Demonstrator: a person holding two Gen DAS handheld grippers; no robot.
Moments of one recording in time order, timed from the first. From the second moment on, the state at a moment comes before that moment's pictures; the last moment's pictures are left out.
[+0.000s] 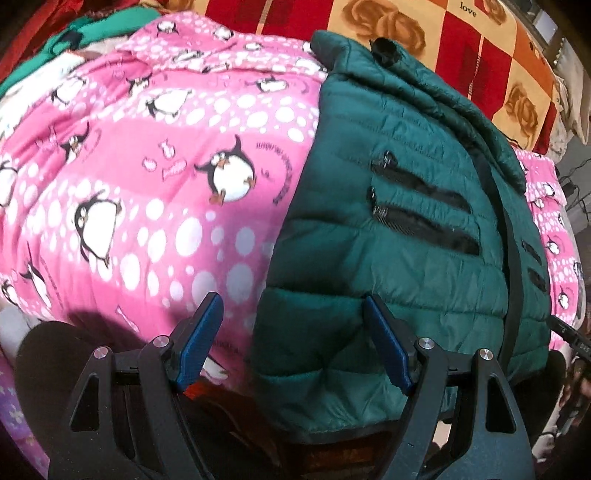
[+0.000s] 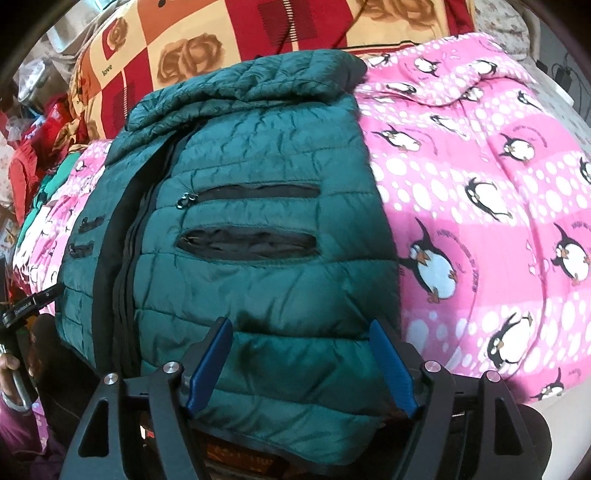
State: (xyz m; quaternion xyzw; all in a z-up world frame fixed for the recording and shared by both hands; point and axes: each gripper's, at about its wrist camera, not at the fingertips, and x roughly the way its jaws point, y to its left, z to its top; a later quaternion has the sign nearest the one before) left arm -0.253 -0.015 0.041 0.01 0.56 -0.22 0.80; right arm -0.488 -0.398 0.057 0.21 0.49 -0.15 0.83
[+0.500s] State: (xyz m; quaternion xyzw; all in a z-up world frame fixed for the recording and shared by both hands) left arm -0.259 -0.019 0.021 -0.01 0.59 -0.26 0.77; right arm -0.507 -0.419 0.032 0.27 0.51 -0.13 0.81
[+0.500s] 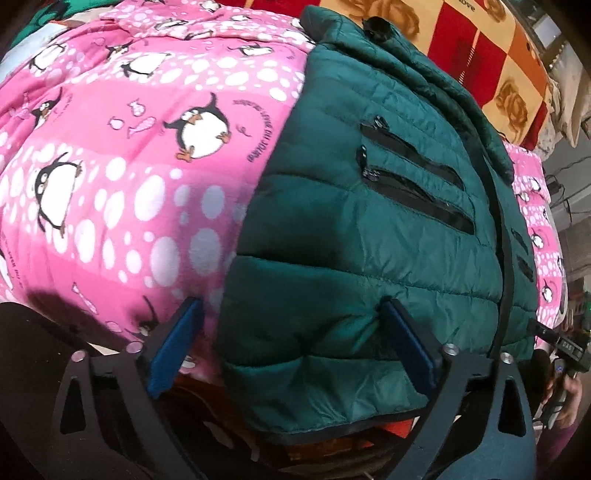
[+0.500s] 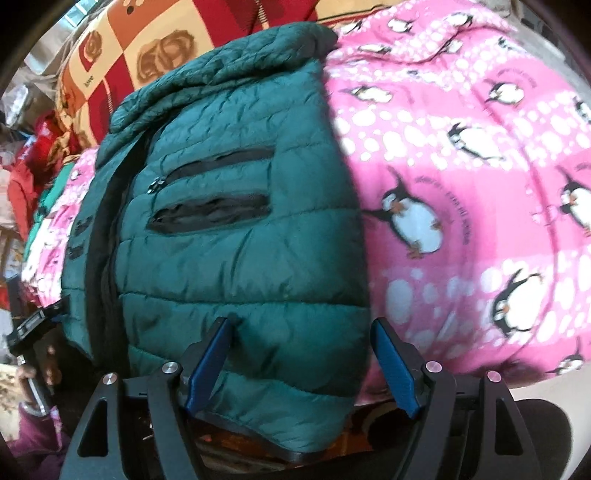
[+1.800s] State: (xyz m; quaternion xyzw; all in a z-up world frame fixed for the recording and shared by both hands) left arm -0.255 -0.048 0.153 0.00 0.41 -0.28 0.87; right arm -0.497 -0.404 0.141 0.20 0.36 -0.06 0.91
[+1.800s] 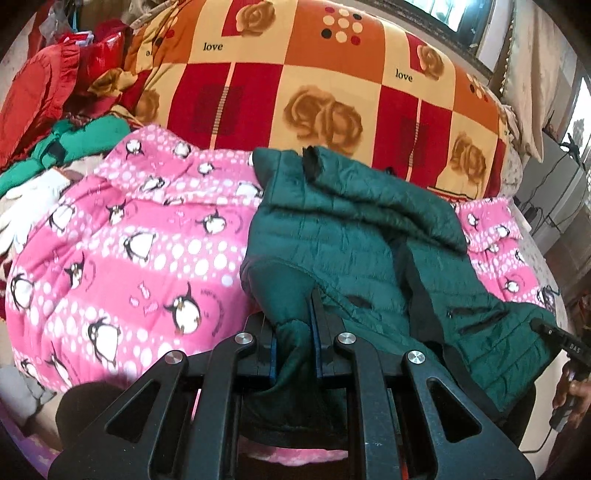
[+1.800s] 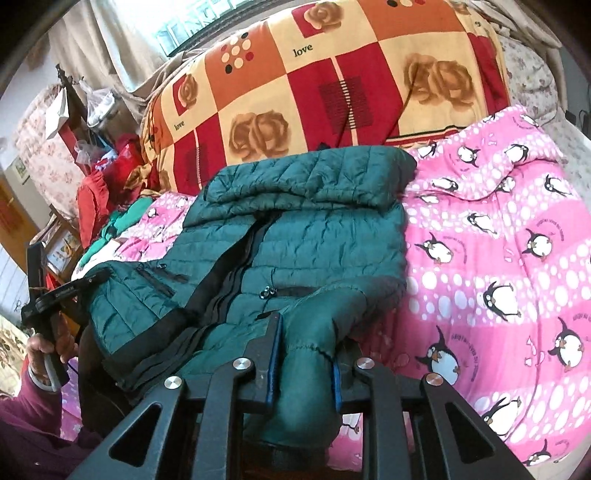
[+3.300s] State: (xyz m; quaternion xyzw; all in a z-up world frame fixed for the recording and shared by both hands) left arm -0.128 -0.132 0.203 -0.01 0.35 -0.19 0.92; right arm -0.372 -0.494 0.207 0.20 0.25 -0.15 0.94
